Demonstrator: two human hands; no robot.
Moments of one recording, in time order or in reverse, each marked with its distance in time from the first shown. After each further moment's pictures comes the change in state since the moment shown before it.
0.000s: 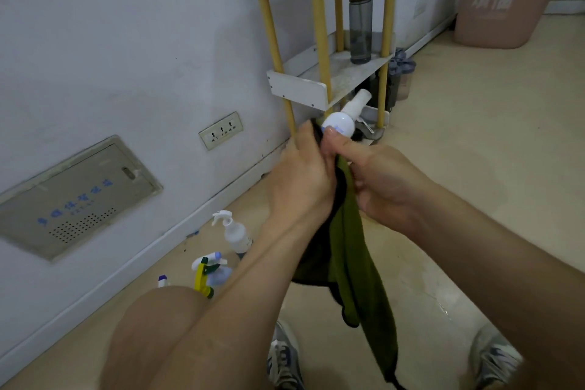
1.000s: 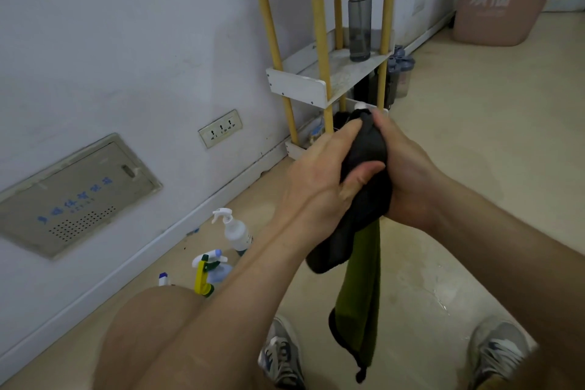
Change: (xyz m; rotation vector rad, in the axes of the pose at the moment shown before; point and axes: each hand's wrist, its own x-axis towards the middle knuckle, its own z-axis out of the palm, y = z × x) left_hand -0.014 0.005 -0.016 -0.284 -0.161 0.356; right_hand -0.009 -0.011 -0.015 0.049 0.029 0.099
